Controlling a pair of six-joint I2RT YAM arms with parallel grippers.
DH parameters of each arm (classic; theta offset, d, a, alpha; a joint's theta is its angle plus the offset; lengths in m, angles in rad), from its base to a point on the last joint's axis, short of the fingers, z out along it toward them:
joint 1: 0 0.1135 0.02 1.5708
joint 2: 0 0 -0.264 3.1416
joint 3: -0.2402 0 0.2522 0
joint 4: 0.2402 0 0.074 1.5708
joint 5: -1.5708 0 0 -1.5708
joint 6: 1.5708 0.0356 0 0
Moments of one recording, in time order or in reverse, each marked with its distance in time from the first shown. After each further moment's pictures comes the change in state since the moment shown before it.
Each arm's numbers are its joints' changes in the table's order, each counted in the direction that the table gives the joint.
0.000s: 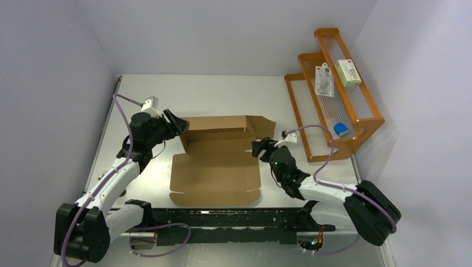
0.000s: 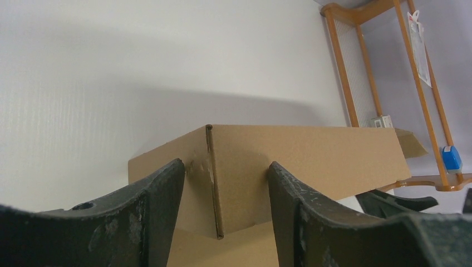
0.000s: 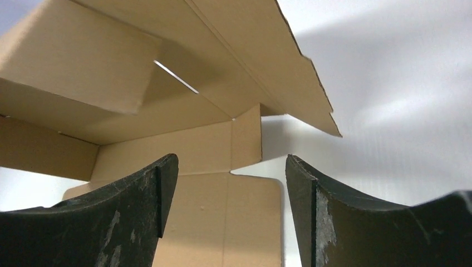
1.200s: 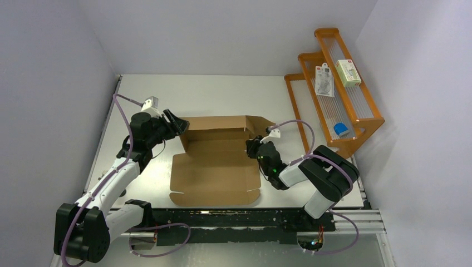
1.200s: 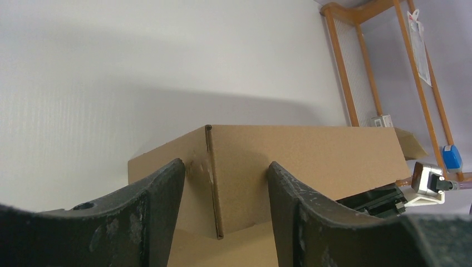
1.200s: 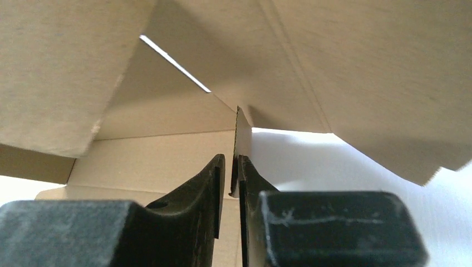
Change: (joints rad) left arm 0.000 0.000 0.000 -0.002 -0.003 0.003; right arm 0.000 -0.548 -0.102 -0.407 0.056 -0.015
